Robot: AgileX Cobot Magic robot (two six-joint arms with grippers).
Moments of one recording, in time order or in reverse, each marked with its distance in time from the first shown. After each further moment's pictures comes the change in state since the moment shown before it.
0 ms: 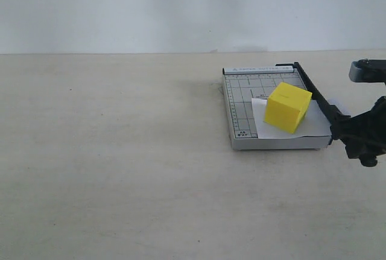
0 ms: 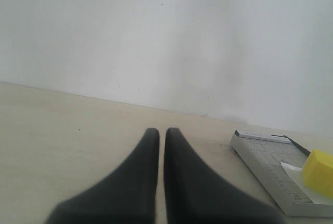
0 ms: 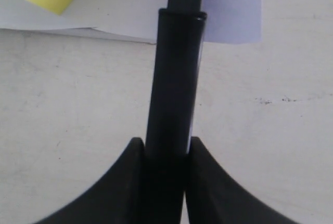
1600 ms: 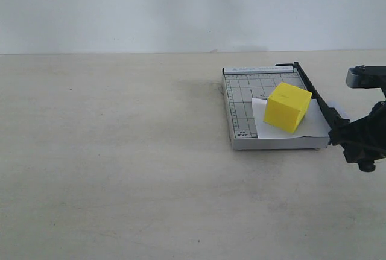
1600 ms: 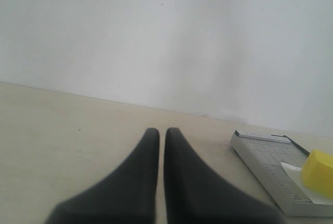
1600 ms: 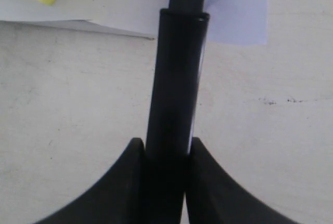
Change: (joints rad) left arm 0.000 0.000 0.000 0.000 0.000 0.000; right arm 0.000 0.029 0.008 0.022 -0.024 -0.044
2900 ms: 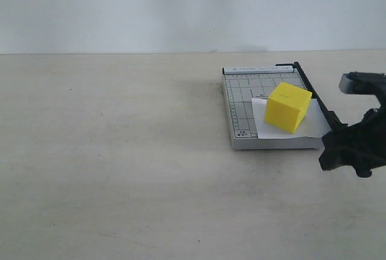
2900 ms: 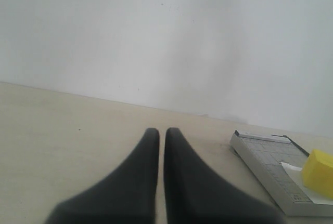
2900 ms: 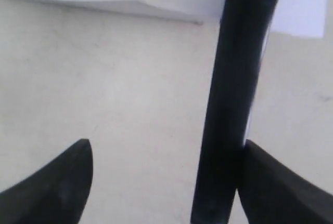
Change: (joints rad) left arm 0.000 0.000 0.000 0.000 0.000 0.000; right arm 0.001 -0.039 0.029 0.177 0.023 -0.158
